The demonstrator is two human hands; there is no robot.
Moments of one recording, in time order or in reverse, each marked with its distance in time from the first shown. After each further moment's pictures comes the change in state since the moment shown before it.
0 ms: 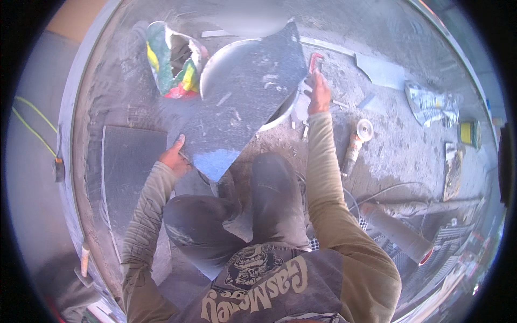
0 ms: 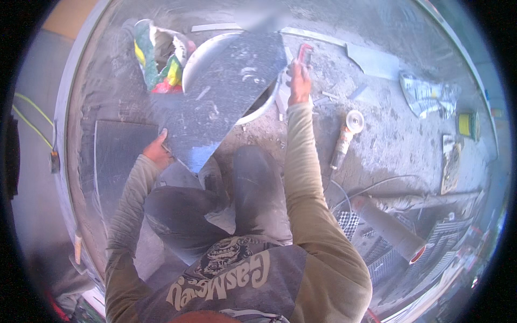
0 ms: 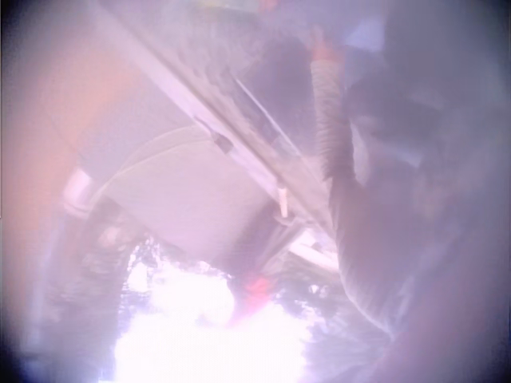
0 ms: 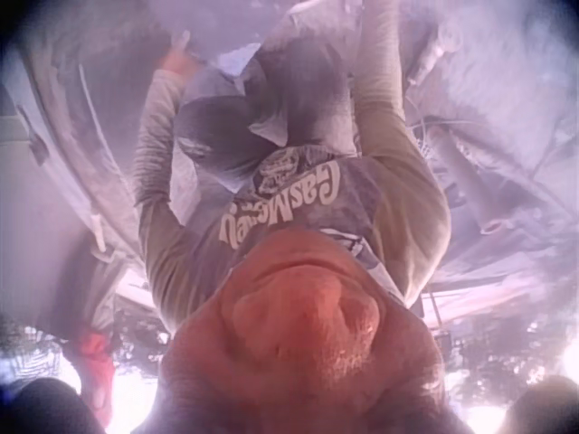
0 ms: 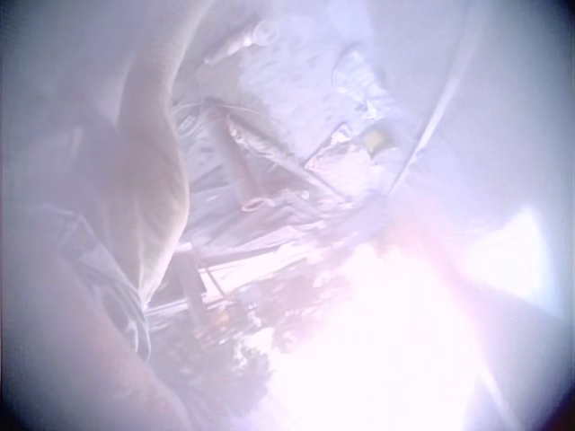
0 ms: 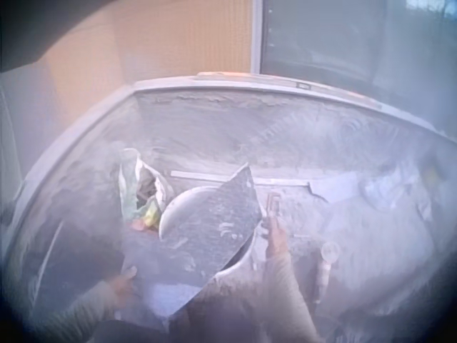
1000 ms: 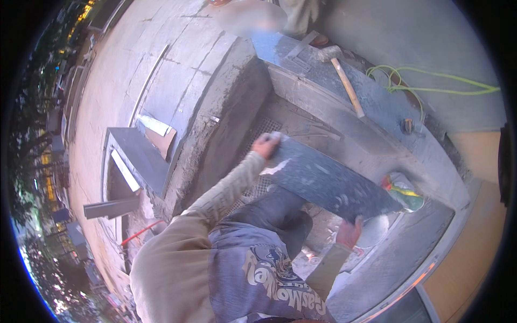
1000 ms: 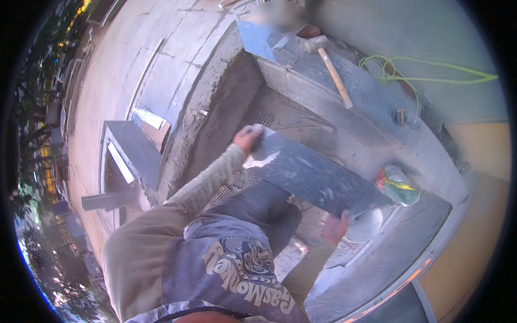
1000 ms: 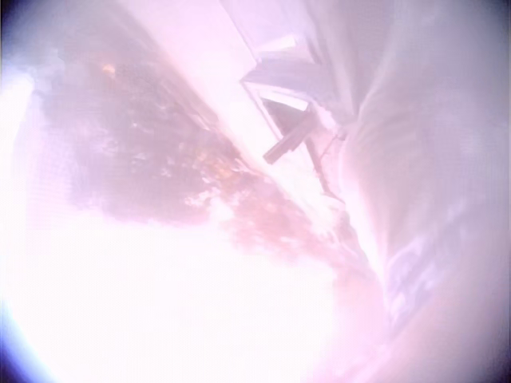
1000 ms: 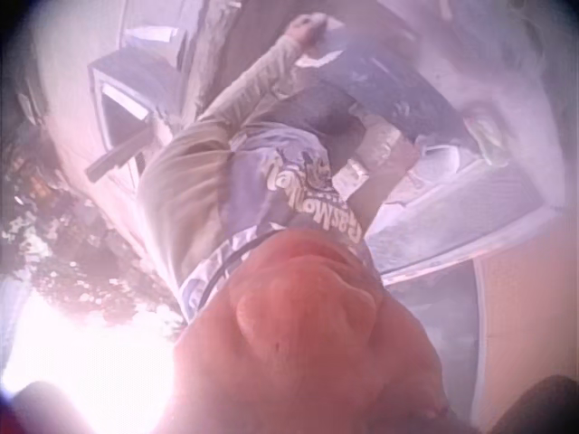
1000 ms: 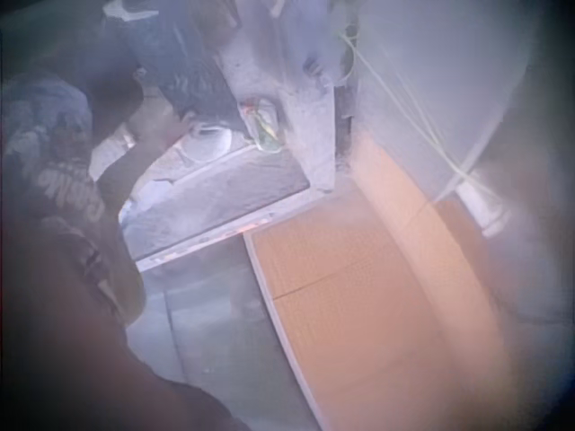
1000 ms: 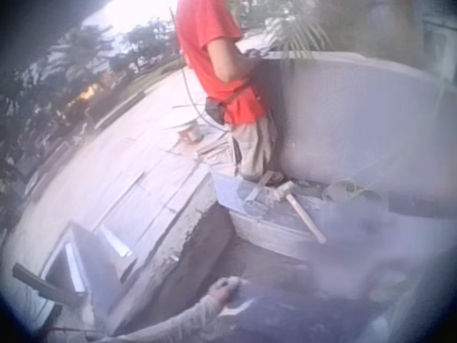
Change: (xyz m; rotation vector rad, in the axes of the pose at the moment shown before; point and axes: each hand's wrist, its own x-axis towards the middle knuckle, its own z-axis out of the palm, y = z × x) left_hand -0.553 -0.251 -0.036 -1.120 1.145 0.497; right_hand -0.428 -0.288 0.172 -0.223 -1.105 0.968
